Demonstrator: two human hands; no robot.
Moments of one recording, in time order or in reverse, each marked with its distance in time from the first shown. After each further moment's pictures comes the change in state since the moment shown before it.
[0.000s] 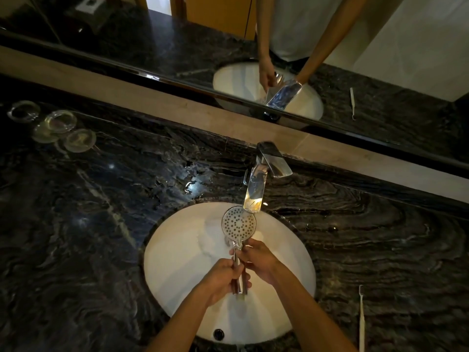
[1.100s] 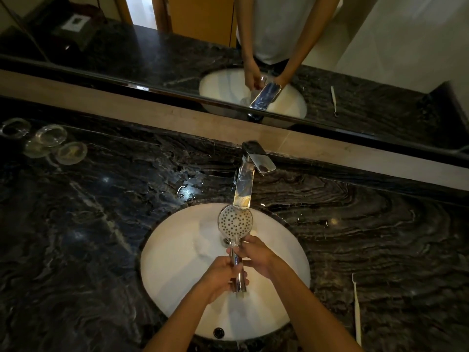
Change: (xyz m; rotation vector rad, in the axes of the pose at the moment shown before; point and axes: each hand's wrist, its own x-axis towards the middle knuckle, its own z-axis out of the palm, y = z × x) left_hand -0.017 0.009 0.015 0.193 0.046 0.043; right_hand -0.009 -0.004 -0.006 -0.039 -0.016 -0.017
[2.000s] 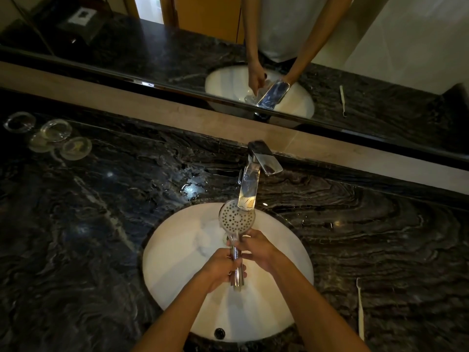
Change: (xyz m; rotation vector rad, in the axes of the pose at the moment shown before) left_hand 0.016 0.014 -0.011 0.017 0.023 -0.030; right_hand 0.013 -0.014 0.002 -0.015 0.026 -0.018
